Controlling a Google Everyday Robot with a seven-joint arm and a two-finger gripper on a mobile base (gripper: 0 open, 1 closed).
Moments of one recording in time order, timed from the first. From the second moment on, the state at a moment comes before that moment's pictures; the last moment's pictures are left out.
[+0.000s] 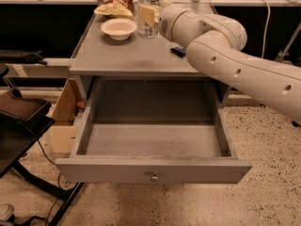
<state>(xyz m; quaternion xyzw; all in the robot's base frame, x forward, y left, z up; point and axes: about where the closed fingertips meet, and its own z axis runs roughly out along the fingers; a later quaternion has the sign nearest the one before) 0.749 -0.005 1.004 -0.67 -0.17 -0.68 0.23</state>
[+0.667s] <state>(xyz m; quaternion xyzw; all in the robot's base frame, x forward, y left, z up) 0.751 -0.003 0.999 -0.67 -0.18 -0.68 0.22</state>
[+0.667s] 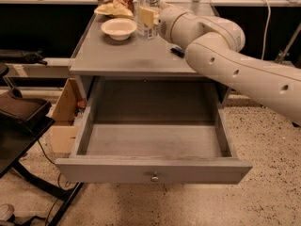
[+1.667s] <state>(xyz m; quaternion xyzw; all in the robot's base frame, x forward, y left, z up) 0.819 -0.009 0.917 -0.65 -0.22 -0.70 0.17</state>
